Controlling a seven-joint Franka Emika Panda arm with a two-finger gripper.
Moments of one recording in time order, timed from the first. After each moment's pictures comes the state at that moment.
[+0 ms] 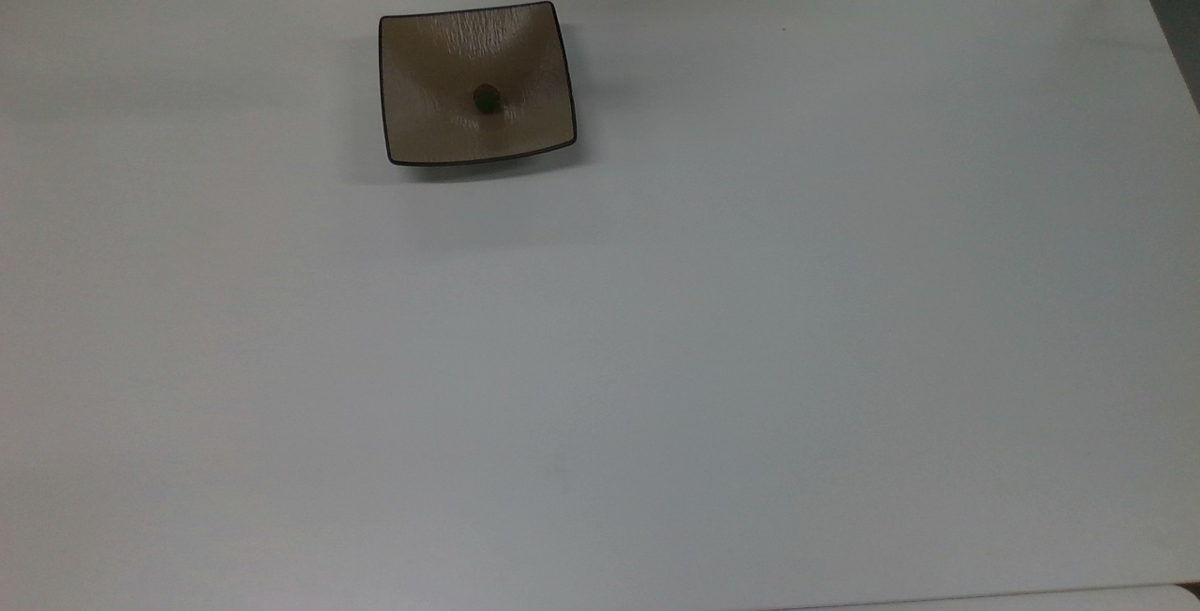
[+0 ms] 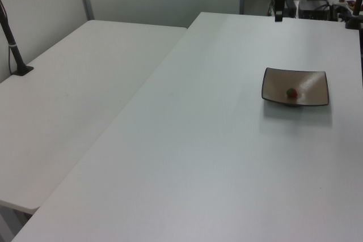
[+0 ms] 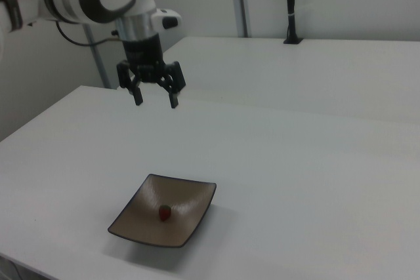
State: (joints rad) arm 0.08 0.01 -0.06 -1.63 -0.01 1.61 -0.22
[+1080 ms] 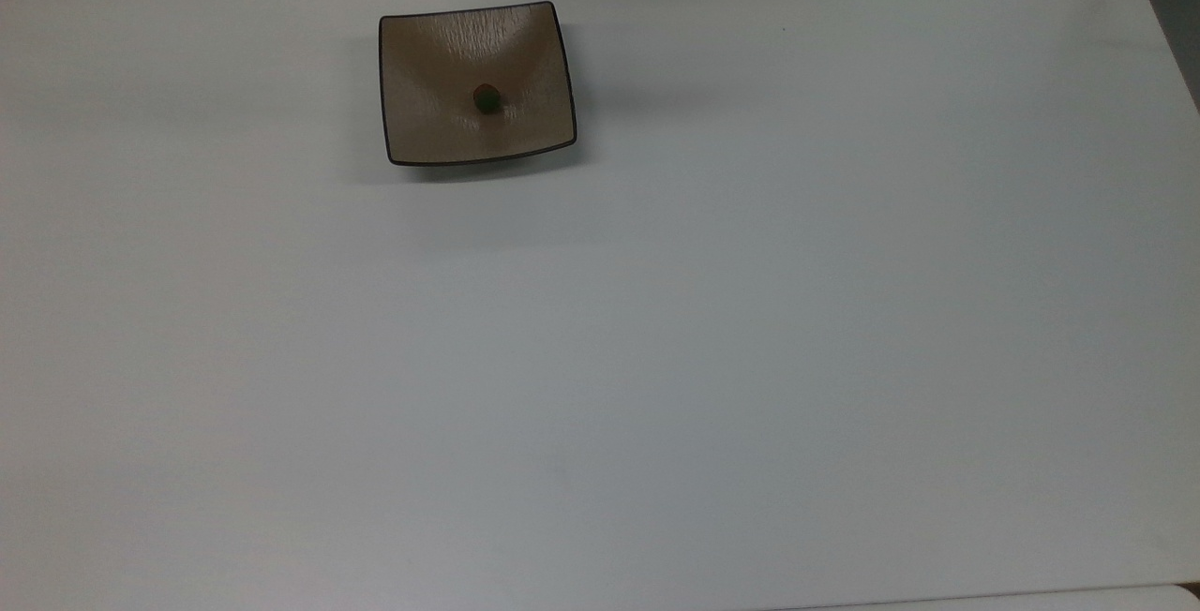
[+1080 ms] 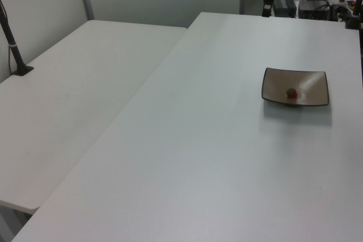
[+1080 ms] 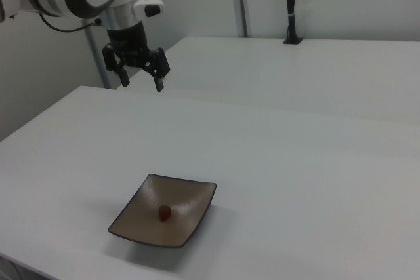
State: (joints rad) arm 0.08 -0.01 0.01 -1.63 0.08 1.71 -0.15
